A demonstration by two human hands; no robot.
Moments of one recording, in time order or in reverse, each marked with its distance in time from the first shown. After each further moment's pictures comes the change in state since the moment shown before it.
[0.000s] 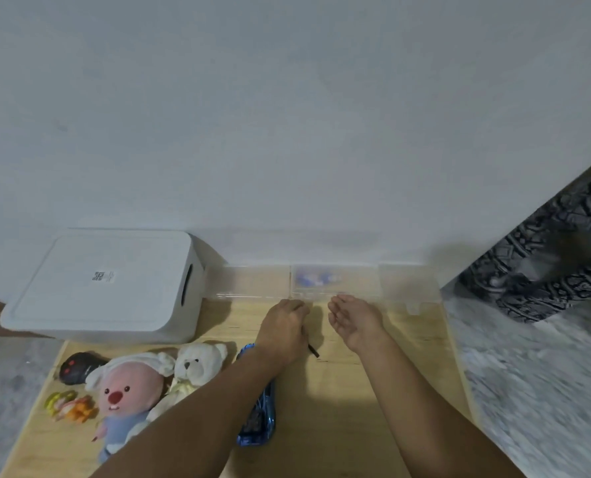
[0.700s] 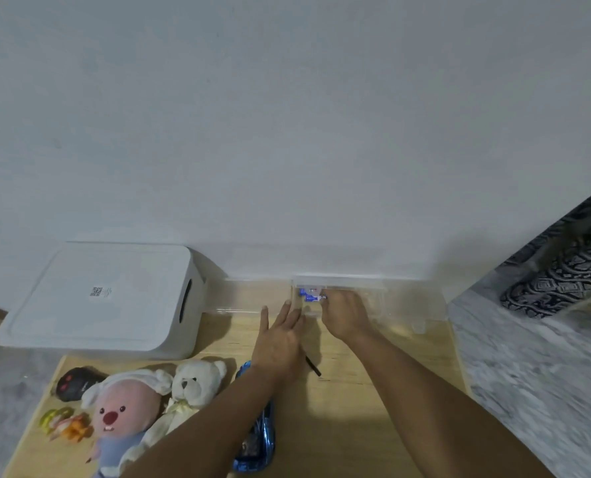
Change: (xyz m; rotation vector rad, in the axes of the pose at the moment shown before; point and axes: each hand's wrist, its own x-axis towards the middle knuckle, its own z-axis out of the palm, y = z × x) left_hand 0.006 -0.001 -0.007 0.356 -0.268 -0.044; right_hand 0.030 -0.015 0.025 -1.663 0.033 -0.918
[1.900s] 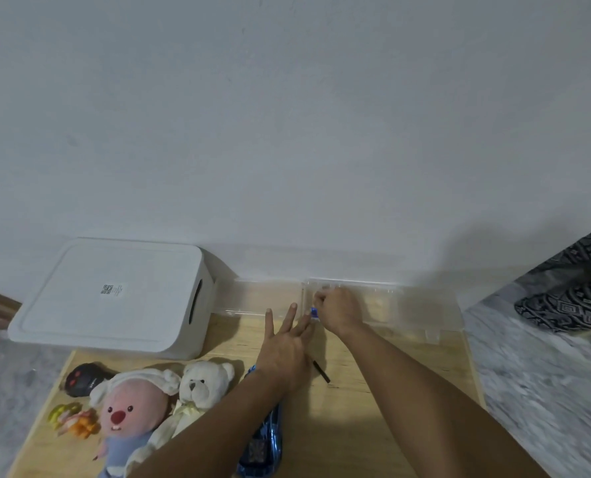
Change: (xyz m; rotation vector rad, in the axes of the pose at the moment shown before) left_hand -0.005 -0.006 -0.009 0.027 -0.114 0.001; right_hand 0.029 -0.028 0.017 0.083 -0.130 0.158
